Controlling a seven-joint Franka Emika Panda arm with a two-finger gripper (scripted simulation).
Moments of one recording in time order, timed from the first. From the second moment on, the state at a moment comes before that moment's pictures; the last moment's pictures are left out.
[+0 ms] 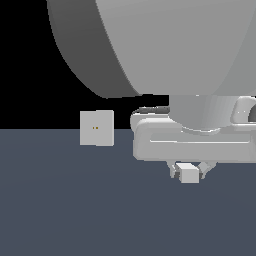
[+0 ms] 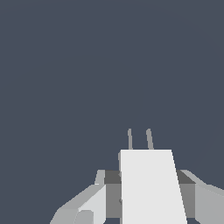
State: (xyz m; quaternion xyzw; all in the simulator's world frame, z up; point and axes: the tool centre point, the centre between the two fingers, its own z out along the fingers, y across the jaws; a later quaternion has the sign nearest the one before) arm -0.057 -0.111 0.016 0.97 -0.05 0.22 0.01
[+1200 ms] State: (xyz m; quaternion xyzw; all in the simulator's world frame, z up) arm -0.034 0.000 0.059 0.97 -0.08 0.22 0.02
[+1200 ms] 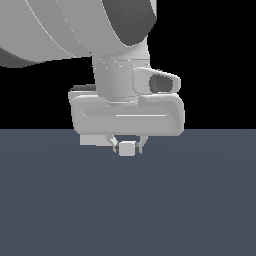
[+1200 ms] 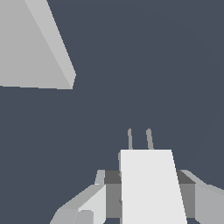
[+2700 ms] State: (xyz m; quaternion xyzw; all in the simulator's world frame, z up) arm -0.003 0.107 0.099 0.97 -0.11 0.22 0.02
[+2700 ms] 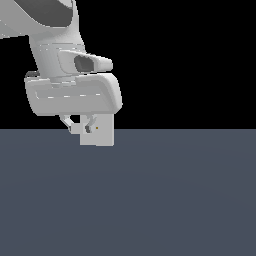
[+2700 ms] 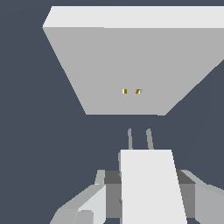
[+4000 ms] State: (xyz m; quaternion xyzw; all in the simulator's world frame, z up) arm 0.041 0.099 0.100 0.97 -0.11 0.22 0.03
